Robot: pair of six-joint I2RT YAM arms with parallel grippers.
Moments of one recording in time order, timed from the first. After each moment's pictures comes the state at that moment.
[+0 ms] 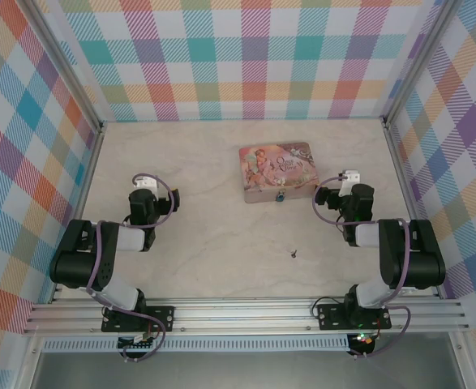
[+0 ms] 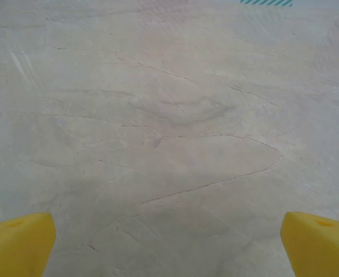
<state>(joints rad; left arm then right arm) -0.09 1.56 0.40 0.73 -0.13 -0.10 -0.01 1.54 0.41 0.74 -0.13 0.05</state>
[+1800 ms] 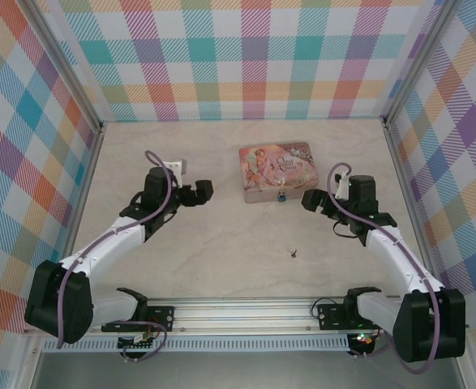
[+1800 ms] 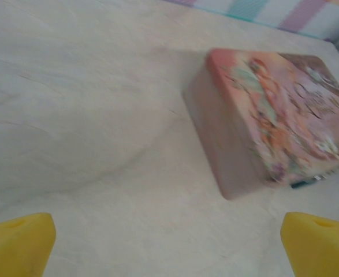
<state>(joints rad) -0.40 1.23 0.74 -0.05 0.09 -0.40 0.11 1.07 0.64 -0.34 -0.34 0.41</state>
